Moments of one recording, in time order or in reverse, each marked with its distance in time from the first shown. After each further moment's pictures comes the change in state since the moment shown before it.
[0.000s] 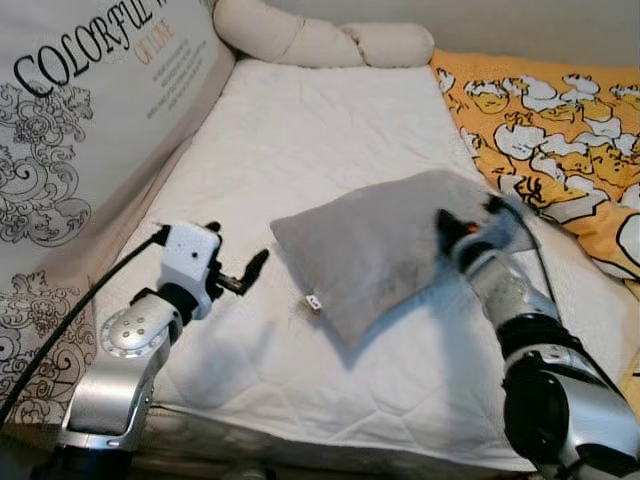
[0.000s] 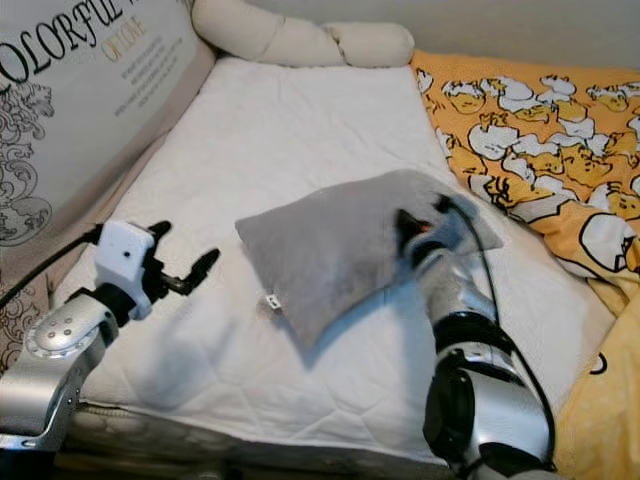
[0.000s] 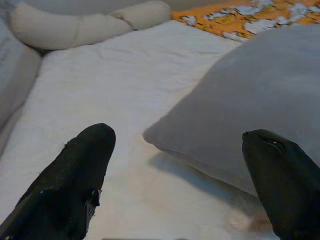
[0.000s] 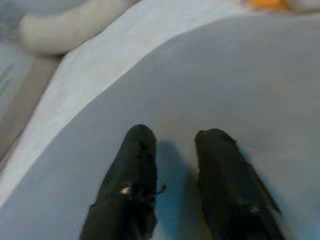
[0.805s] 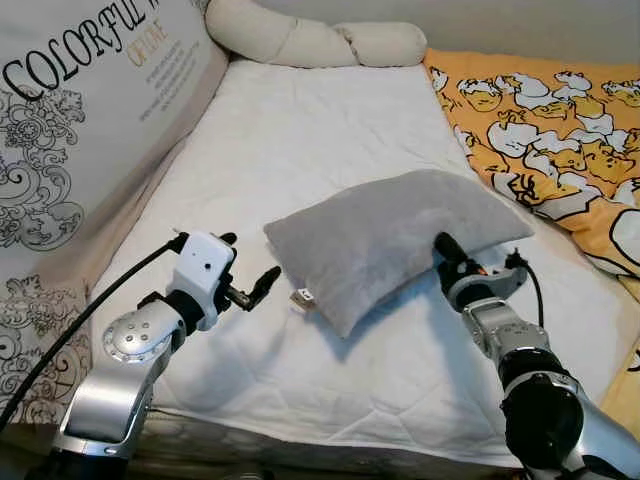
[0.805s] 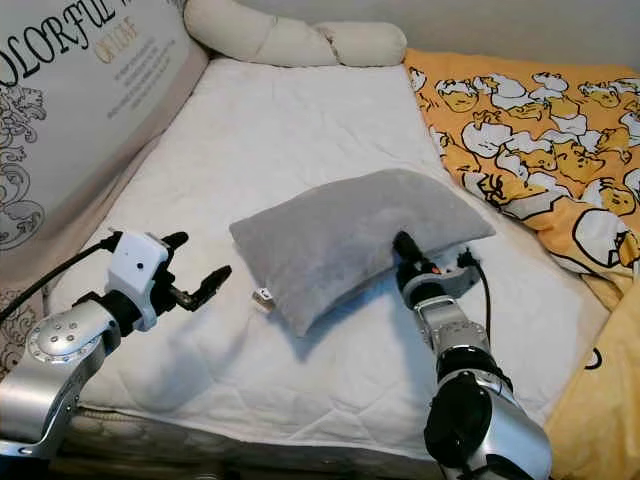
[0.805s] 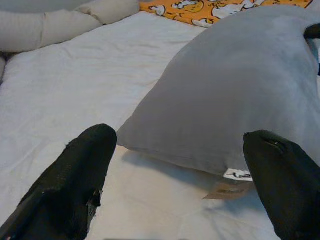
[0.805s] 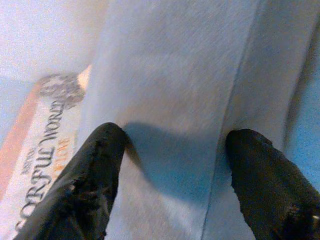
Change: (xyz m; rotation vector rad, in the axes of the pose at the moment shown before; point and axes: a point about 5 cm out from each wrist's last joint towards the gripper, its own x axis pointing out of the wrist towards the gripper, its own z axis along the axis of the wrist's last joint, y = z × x) left arm -0.003 -0.009 -0.002 0.050 0.033 -0.103; right arm -0.016 -0.021 -0.052 0.679 0.095 0.142
